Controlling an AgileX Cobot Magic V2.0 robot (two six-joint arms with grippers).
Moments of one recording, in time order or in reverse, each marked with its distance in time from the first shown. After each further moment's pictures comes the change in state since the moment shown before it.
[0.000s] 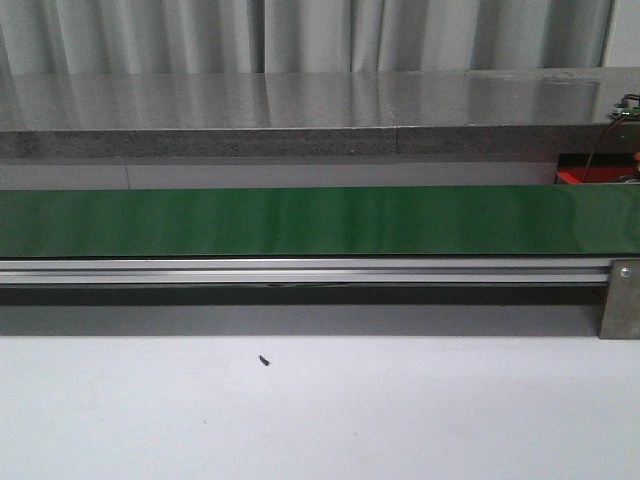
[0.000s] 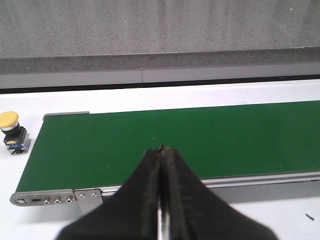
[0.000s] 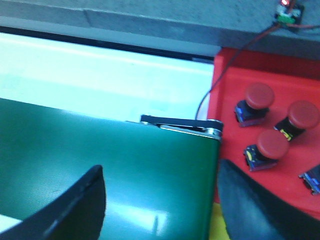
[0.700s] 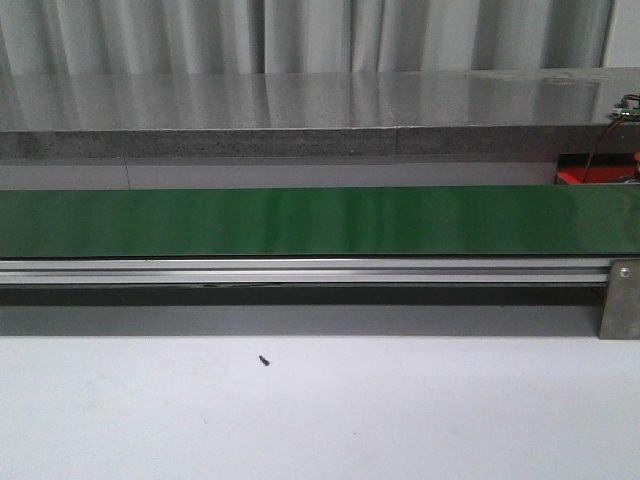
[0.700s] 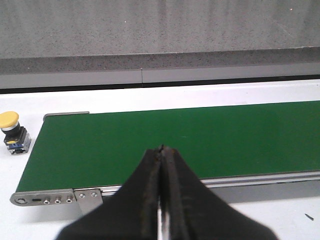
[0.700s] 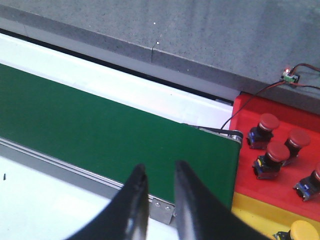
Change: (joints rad) left arm 0.000 0.000 0.000 0.000 0.000 0.000; right arm 0.086 -0.666 0.378 0.000 -0.017 -0.030
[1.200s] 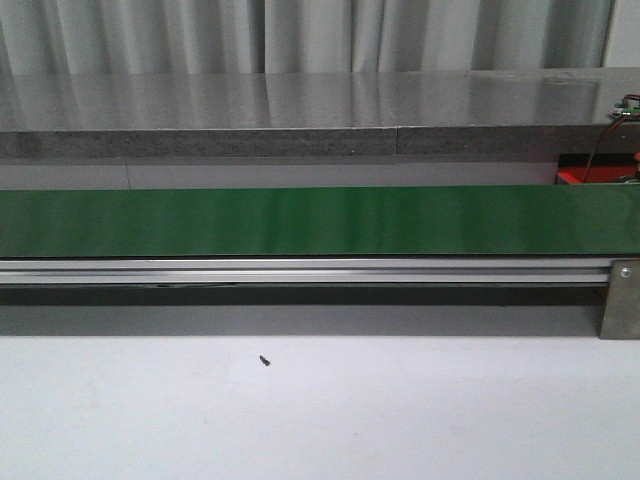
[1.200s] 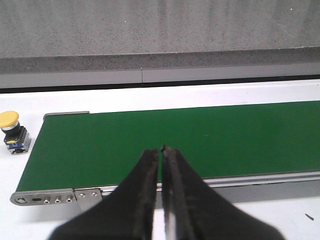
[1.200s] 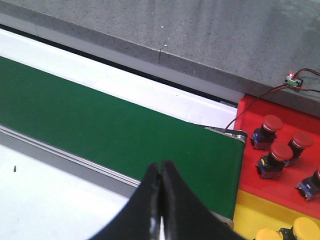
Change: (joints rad) left arm 0.000 0.000 0.000 0.000 0.000 0.000; right arm 0.000 -0.054 0.005 -0.002 0.051 -0.002
